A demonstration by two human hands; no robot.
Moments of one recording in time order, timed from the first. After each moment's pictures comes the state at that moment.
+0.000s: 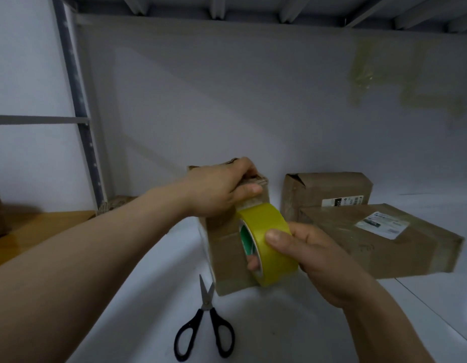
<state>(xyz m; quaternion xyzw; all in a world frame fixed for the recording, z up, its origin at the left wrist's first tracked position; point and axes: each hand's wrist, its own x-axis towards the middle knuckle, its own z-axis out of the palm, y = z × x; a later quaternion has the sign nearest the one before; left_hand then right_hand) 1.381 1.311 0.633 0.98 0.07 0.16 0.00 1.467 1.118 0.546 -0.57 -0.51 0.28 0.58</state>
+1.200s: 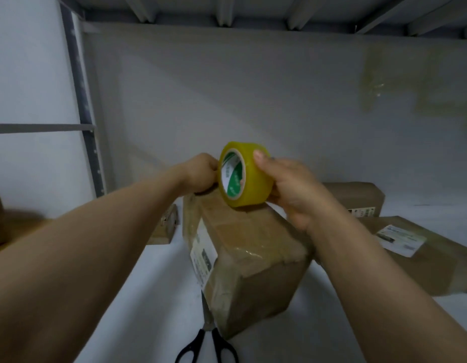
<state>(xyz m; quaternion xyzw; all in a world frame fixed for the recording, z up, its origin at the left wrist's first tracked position) 1.417 1.381 0.650 0.93 0.25 0.20 0.19 1.502 1.210 0.626 -0.56 -0.40 0.21 0.70</state>
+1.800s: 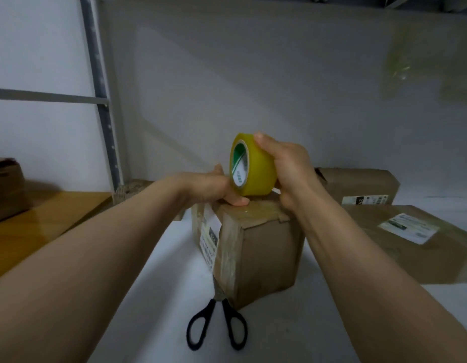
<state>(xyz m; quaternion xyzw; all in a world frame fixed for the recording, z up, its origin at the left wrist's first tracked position) 1.388 1.372 0.601 0.87 0.27 0.05 0.41 1.488 1.242 0.617 -0.60 -0.33 0.14 0.72</state>
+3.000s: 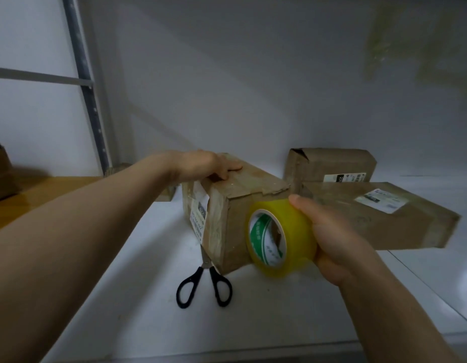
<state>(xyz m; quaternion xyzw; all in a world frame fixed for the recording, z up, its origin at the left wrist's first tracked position) 1.360 1.328 0.611 0.94 0.13 0.01 0.32 1.468 1.118 0.526 -0.64 -0.22 0.26 0.69</state>
